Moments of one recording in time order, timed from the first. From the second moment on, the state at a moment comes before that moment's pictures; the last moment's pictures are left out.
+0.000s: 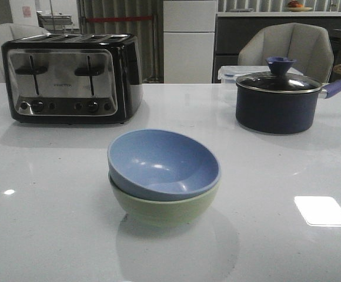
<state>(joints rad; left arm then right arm) -0.04 0.00 0.00 -0.04 0.07 0.00 0.49 0.66 -0.66 0.17 0.85 -0.16</state>
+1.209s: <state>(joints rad) -0.04 0.00 0.00 -0.04 0.07 0.00 0.08 -0.01 0.03 0.15 0.08 -0.17</state>
